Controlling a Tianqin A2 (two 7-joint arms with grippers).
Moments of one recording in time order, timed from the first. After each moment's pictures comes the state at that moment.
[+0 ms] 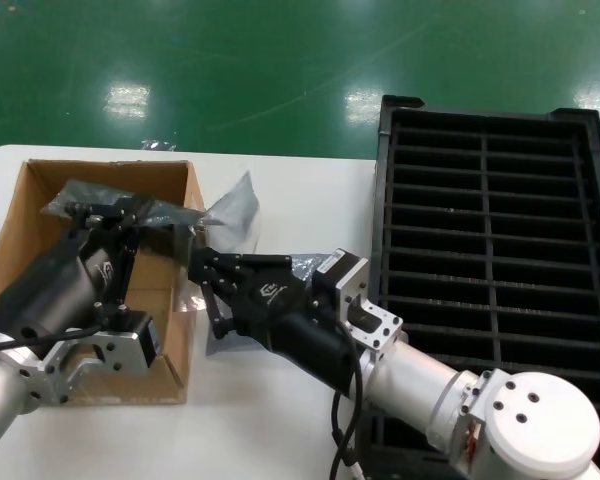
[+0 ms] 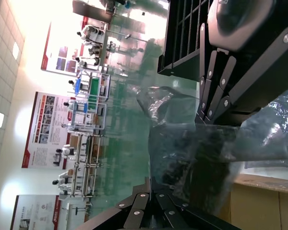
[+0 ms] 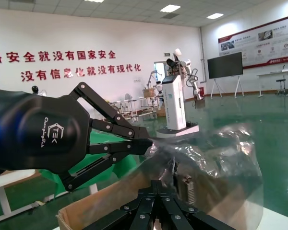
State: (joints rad) left arm -0.12 -0.36 1.46 -1.98 -0.67 0.55 0.20; right arm 0.55 0.07 -2.06 1.24 1.72 -0.53 0.10
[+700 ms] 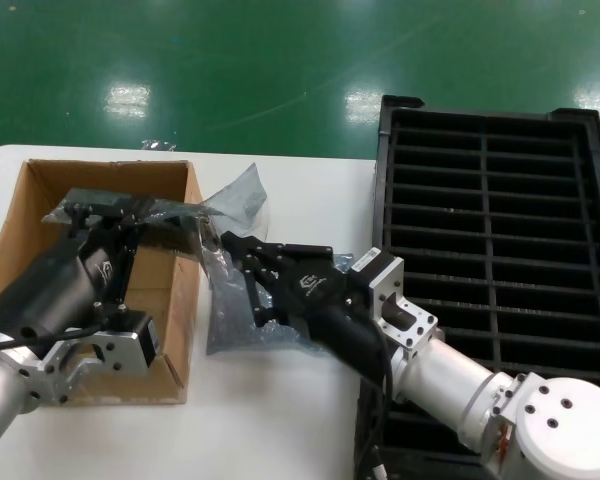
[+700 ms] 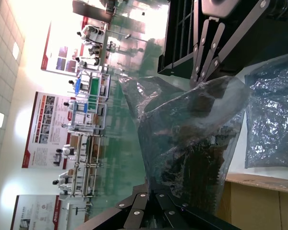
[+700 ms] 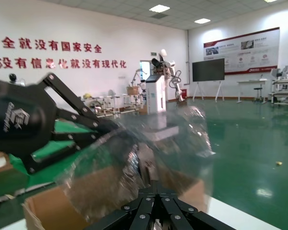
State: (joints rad) left arm -0.12 -0.36 1.46 -1.98 -0.67 0.55 0.20; right arm 0.52 0.11 -2.02 1.27 1.71 -0.49 0.06
